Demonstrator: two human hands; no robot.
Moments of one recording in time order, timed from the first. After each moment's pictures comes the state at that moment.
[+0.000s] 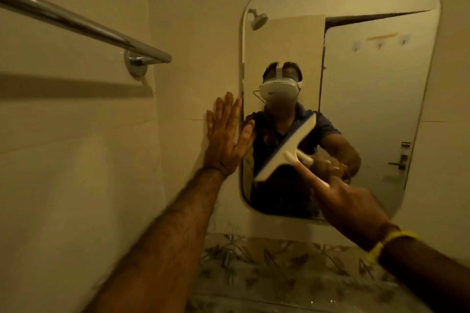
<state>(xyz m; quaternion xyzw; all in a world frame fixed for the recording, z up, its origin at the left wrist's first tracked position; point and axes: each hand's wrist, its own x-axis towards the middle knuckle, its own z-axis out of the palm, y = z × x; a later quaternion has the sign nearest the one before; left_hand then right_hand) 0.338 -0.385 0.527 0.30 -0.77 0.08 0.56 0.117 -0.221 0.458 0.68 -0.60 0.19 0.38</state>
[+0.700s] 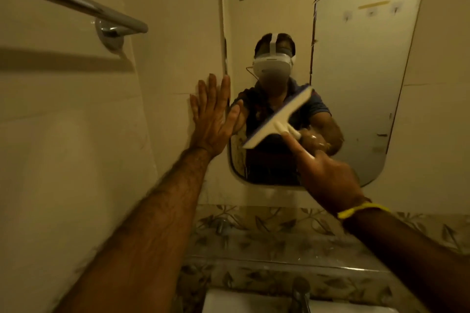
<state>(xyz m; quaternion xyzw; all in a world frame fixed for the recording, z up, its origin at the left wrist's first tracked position) 0.340 -0.392 0.509 0.37 -0.79 0.11 0.48 0.122 -0.228 0.436 0.65 -0.60 0.28 0.38</state>
